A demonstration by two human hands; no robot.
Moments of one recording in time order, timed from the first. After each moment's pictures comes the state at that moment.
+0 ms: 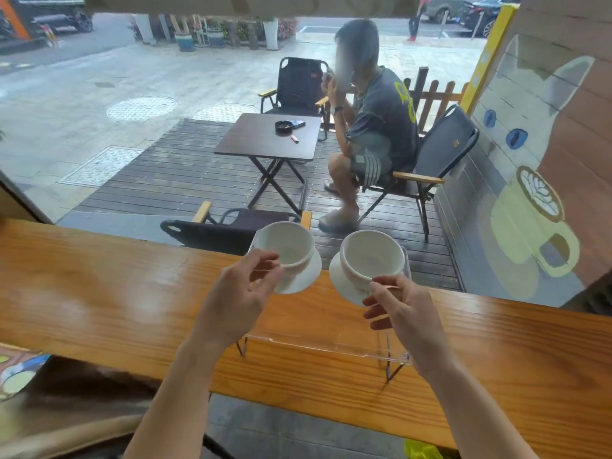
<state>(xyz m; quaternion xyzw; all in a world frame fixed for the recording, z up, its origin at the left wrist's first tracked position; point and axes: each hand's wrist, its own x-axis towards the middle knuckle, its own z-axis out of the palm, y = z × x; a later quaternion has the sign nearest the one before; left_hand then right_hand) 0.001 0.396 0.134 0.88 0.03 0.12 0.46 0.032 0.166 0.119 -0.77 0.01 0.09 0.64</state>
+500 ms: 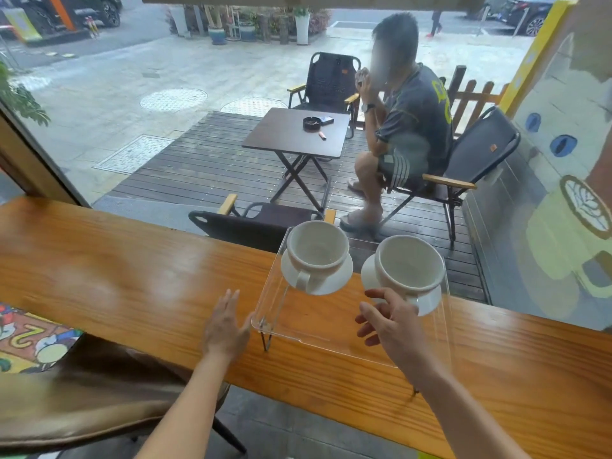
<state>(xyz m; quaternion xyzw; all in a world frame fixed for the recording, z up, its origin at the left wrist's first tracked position) 0.002 0.481 -0.035 0.92 0.25 0.01 0.29 0.040 0.210 0.078 -0.80 -0.03 0.15 0.58</state>
